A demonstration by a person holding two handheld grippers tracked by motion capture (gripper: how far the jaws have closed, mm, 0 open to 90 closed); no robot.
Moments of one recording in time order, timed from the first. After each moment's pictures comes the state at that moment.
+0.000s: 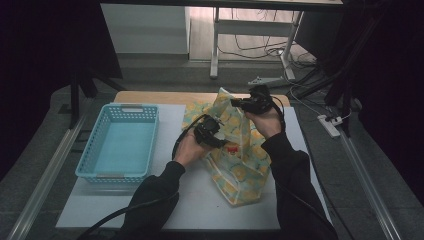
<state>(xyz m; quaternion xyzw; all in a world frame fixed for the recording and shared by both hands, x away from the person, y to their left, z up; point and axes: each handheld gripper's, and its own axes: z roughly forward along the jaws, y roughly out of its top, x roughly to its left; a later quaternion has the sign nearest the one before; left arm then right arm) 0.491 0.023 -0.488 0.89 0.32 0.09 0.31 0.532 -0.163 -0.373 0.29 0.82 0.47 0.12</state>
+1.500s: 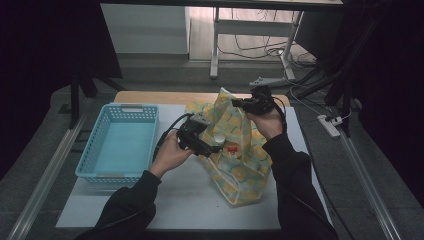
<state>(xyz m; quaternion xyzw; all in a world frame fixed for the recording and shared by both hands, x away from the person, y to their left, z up) 0.428 0.069 -0.434 0.86 0.29 0.08 0.41 0.527 -0.166 -0.371 0.29 0.82 0.48 0.12</state>
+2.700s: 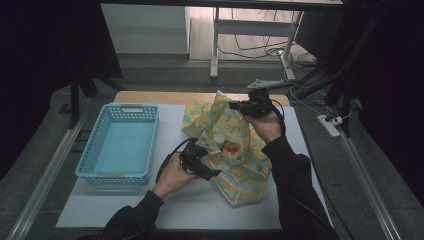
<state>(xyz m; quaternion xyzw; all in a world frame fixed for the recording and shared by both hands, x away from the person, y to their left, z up) 0.400 0.046 -0.501 0.88 0.29 0.05 0.36 0.516 -0.160 -0.371 0.27 0.82 0.48 0.11</state>
